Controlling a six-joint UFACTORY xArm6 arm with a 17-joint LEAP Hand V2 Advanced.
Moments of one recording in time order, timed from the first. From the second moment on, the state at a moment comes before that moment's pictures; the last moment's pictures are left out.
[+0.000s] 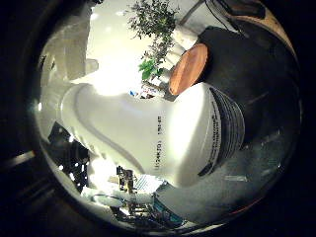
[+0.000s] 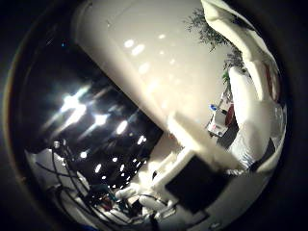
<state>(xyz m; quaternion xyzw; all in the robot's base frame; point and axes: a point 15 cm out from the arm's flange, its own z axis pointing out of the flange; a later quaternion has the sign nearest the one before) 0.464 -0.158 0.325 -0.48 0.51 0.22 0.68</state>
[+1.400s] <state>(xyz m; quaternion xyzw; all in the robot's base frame) 0.451 -0.237 0.304 -0.45 0.58 0.17 0.66</state>
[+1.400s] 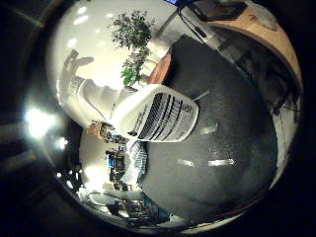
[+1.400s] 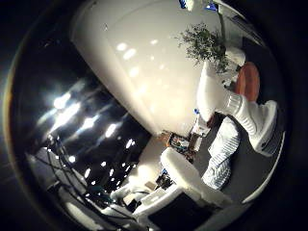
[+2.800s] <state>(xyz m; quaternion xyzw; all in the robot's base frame) 0.484 -0.217 0.289 -0.48 0.64 0.19 0.58</state>
